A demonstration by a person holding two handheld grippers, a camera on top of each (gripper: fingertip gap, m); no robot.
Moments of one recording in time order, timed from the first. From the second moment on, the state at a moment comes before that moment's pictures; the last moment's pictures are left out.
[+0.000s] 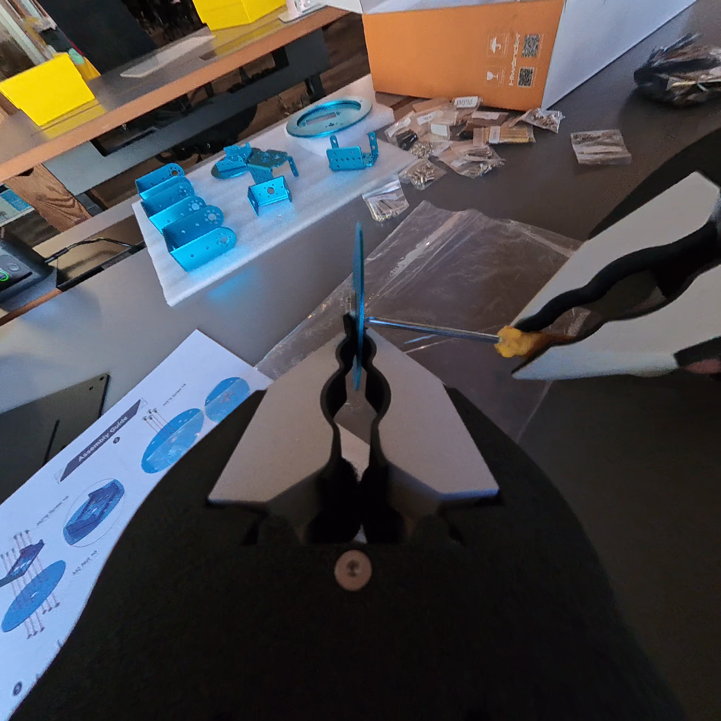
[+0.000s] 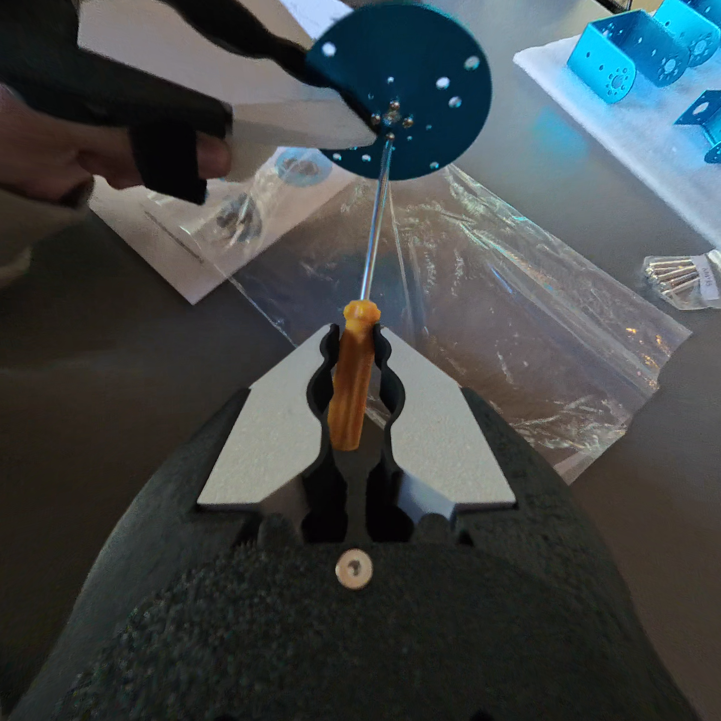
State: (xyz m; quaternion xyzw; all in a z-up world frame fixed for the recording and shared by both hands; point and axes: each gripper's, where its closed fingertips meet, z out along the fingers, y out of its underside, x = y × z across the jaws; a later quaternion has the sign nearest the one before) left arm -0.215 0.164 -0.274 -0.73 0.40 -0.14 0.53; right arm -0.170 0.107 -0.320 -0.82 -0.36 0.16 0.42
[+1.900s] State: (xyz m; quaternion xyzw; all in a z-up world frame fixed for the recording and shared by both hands) left arm -0.231 0.140 -0.184 -0.56 0.36 -0.26 0.70; right arm -0.192 0.086 -0.214 -0.58 -0.05 0.80 0.13
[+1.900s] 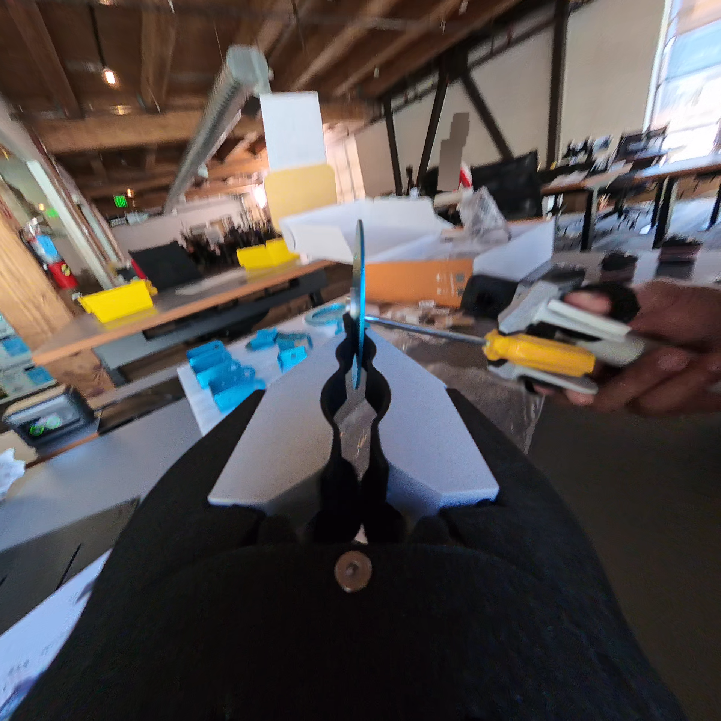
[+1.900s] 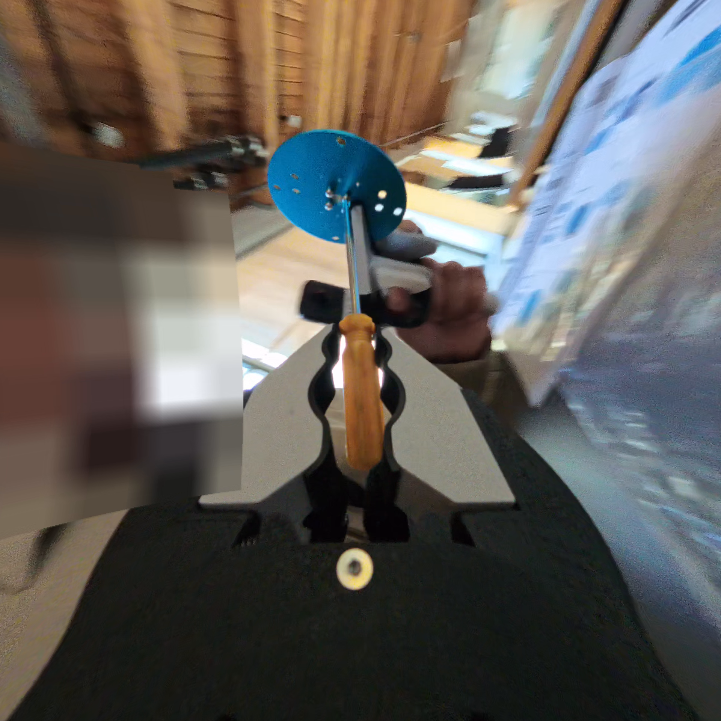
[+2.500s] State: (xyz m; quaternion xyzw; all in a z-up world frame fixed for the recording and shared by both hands) left arm -0.221 0.158 -0.260 -0.67 0.44 -0.14 0.58; right arm -0.189 0.106 -0.304 -0.81 -0.29 0.39 0.32
